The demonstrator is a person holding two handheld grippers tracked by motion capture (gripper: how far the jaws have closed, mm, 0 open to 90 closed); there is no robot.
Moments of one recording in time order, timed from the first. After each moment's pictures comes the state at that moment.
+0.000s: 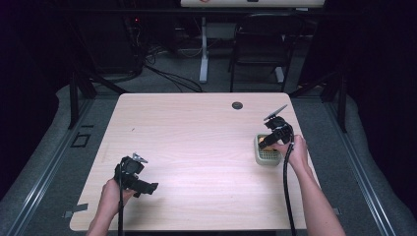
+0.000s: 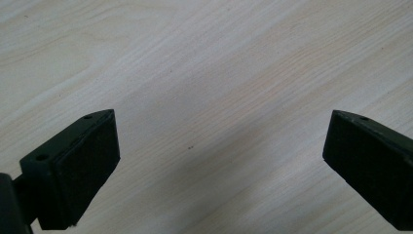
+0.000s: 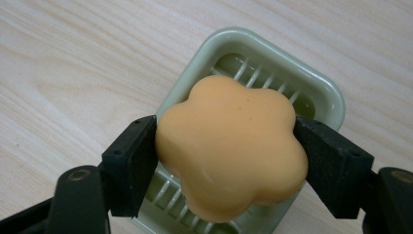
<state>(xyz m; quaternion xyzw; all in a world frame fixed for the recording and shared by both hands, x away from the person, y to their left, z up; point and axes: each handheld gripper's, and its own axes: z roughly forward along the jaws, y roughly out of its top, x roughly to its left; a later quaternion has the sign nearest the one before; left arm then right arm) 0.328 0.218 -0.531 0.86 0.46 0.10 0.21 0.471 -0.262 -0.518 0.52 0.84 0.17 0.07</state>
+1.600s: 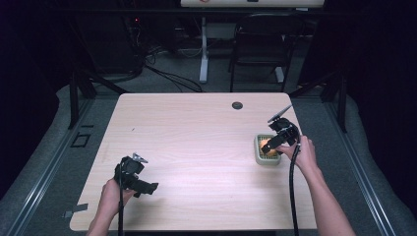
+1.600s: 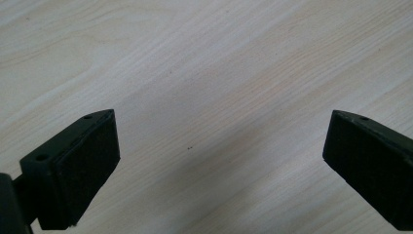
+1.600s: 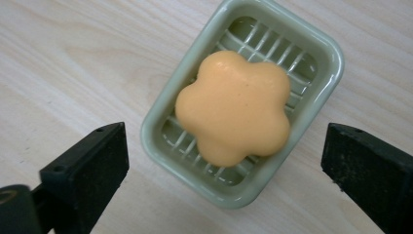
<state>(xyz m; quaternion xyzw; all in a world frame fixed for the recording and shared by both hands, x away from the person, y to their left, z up) 0.328 0.218 -0.529 0.86 0.46 0.10 0.21 0.450 -0.270 -0.495 0.50 0.85 0.15 0.04</state>
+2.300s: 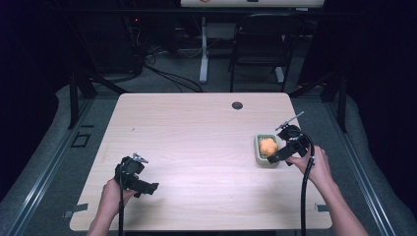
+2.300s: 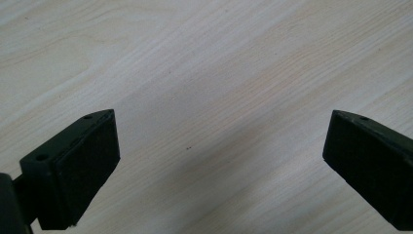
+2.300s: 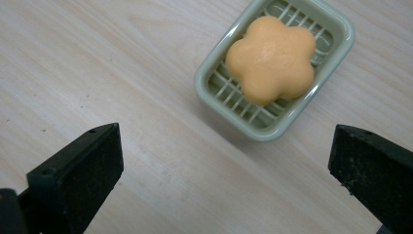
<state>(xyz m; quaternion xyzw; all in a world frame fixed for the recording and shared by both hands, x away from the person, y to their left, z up) 0.327 0.217 -0.530 0.86 0.46 0.10 0.20 0.391 -0.275 -0.464 0.47 0.86 0.18 0.06</state>
